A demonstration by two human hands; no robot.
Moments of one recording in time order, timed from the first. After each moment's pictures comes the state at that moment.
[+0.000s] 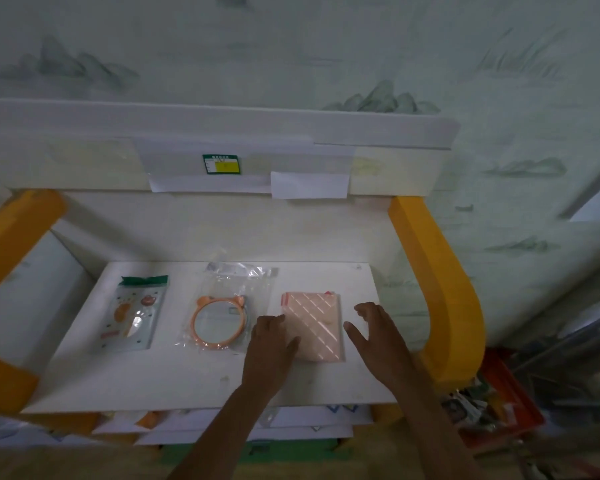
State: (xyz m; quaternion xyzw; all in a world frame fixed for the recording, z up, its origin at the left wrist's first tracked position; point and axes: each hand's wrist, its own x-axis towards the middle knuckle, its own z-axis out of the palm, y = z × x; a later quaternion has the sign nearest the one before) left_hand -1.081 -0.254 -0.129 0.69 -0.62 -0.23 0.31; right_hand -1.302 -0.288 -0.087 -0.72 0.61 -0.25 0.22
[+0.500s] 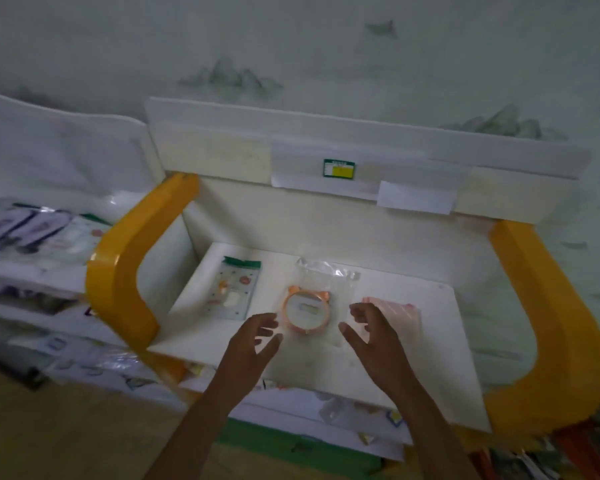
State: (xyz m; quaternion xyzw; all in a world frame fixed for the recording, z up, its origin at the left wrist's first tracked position) left_hand -0.924 -0.148 -0.090 0.67 -0.50 -0.30 0.47; right_hand -1.157 -0.248 -0.067 -0.73 0.51 -0.30 0.34
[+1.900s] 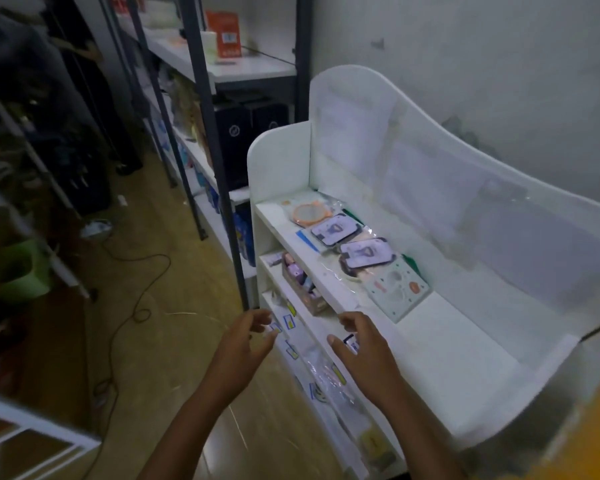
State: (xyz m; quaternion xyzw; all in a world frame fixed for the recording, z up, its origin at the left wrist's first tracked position) left_hand -0.411 0.092 -0.072 0.84 -0.19 -0.06 0.50; right_hand -0.515 -0.129 -0.072 -0.88 0.16 -0.10 0.44
